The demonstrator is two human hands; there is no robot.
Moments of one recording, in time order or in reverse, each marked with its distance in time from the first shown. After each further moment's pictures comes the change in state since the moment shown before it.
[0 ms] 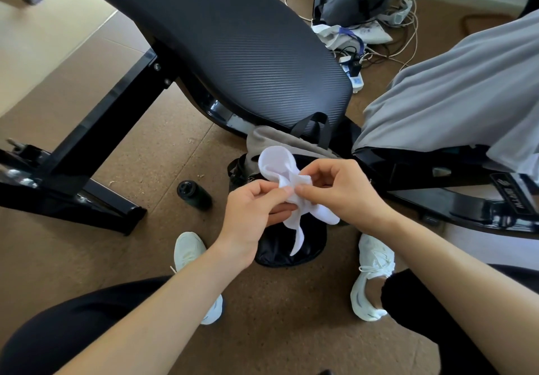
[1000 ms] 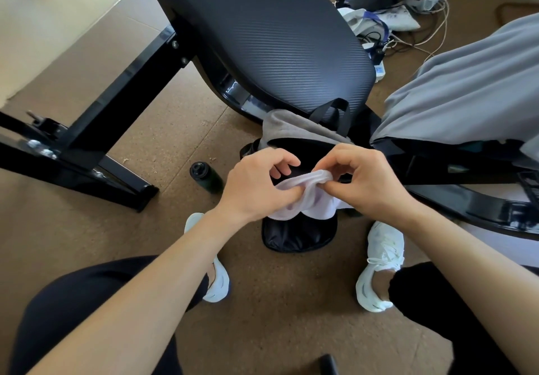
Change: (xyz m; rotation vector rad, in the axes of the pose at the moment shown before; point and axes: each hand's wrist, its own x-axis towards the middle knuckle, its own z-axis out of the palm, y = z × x) left_hand 0.033 -0.001 -0.039 0.912 -0.027 0.577; right_hand -0.002 0.001 -0.005 -0.278 -0.063 -0.290
